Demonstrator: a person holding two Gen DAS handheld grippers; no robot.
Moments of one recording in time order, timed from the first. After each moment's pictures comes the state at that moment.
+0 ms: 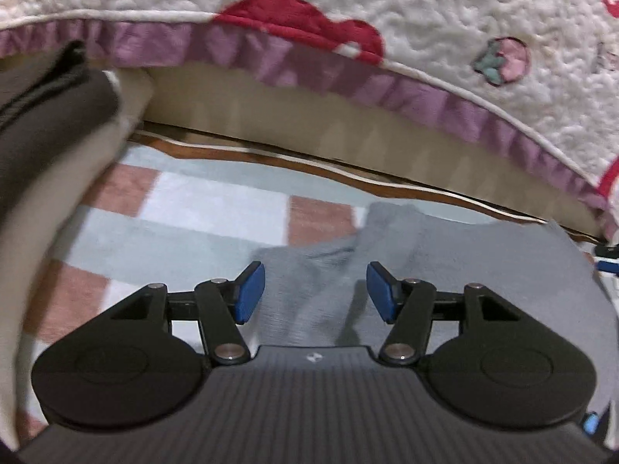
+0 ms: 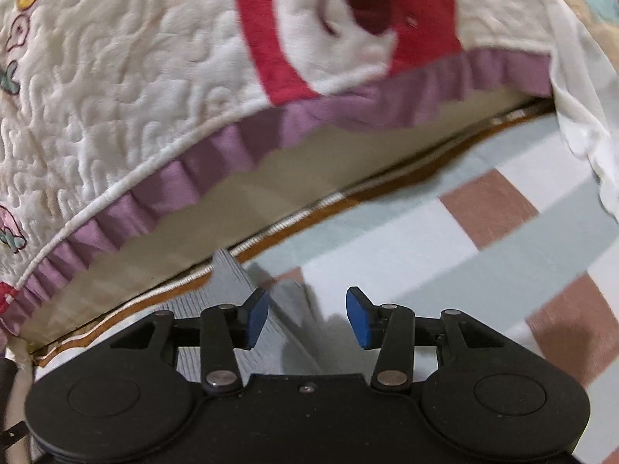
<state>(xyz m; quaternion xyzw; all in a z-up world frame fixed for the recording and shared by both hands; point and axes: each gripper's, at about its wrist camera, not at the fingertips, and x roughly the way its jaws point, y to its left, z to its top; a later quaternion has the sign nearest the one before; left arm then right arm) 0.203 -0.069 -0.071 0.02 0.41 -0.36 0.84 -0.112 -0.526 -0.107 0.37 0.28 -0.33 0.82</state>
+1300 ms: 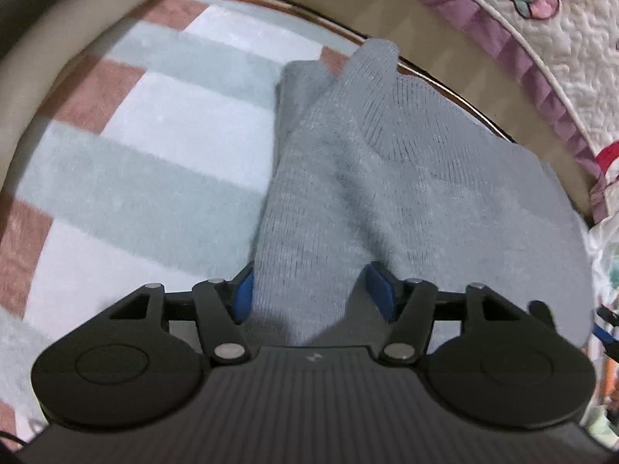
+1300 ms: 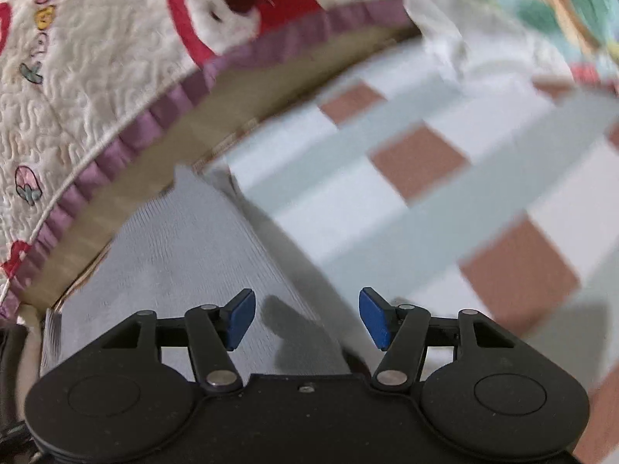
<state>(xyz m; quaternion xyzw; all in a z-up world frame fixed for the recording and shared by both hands) 0.146 -0.012 -0.109 -0.03 0.53 -0.30 0.79 -0.266 -0.444 -0.115 0.43 0.30 -0.35 0.78</state>
